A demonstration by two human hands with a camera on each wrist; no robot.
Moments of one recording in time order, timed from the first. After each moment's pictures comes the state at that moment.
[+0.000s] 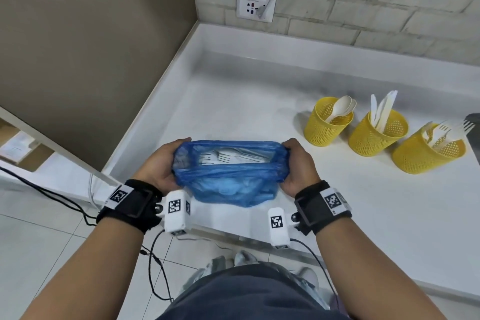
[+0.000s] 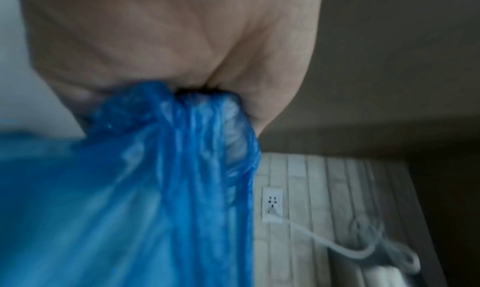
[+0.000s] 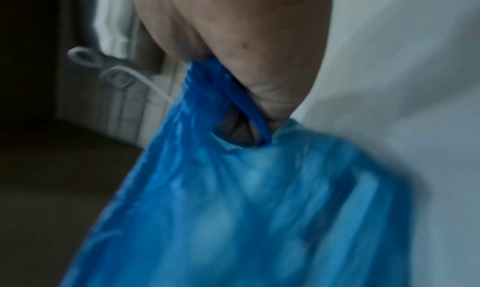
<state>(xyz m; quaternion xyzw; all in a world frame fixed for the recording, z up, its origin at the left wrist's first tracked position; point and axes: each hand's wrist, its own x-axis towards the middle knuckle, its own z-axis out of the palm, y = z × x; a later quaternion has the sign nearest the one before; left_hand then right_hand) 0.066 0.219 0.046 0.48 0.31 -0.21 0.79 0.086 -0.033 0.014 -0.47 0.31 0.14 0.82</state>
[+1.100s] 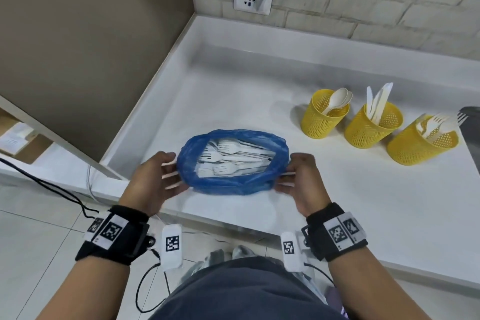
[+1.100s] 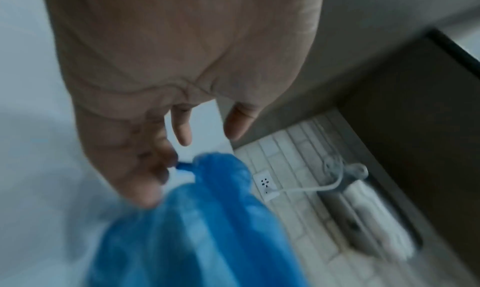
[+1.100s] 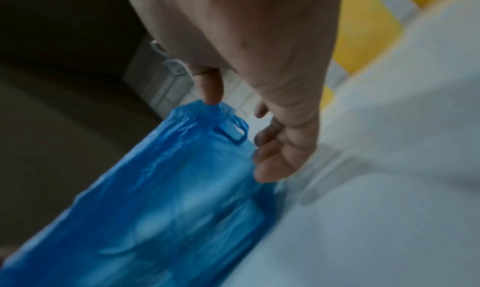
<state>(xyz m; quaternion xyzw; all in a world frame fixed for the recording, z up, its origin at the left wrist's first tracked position) 0.020 0.236 0.017 0.55 0.33 -0.11 0.76 0.037 -0.055 0.005 -0.61 0.27 0.12 0.73</state>
